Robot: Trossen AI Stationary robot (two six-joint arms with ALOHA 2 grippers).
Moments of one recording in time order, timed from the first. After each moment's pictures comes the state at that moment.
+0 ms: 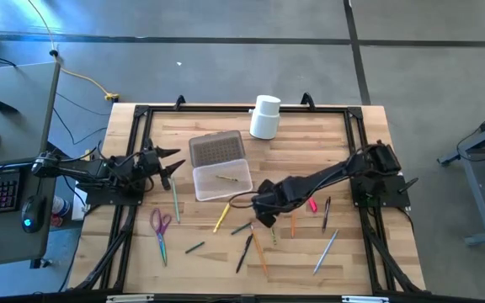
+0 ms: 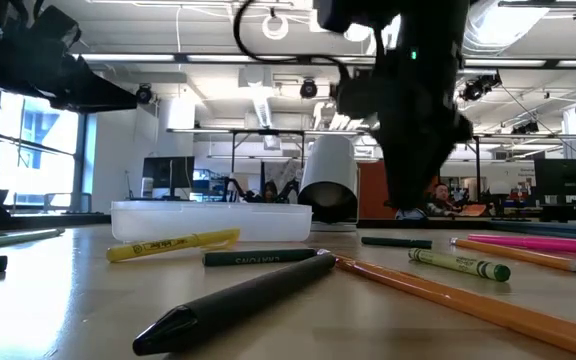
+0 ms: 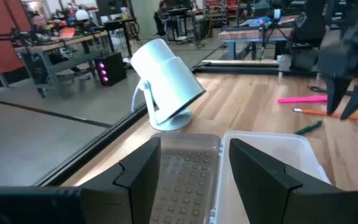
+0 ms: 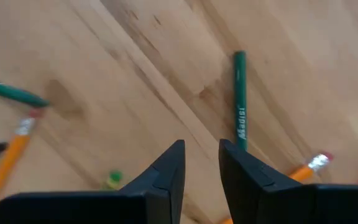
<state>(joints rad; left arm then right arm) -0.16 0.13 0.12 -0.09 -0.66 0.06 0.22 1.89 1.28 -0.85 0.19 0.93</state>
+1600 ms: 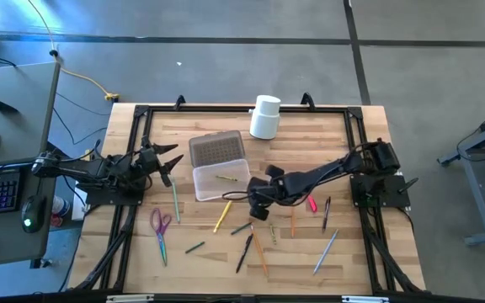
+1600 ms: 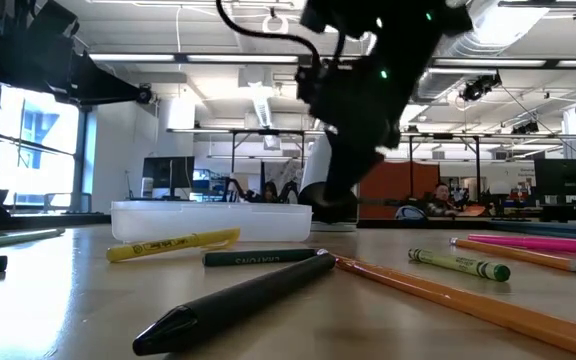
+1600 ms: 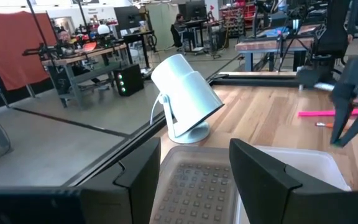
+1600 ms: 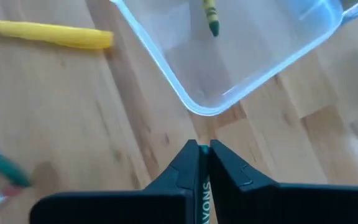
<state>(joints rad) -0.16 0.13 0.12 -0.03 -0.72 0.12 0.18 1.88 1.25 -0.52 0.36 0.47</state>
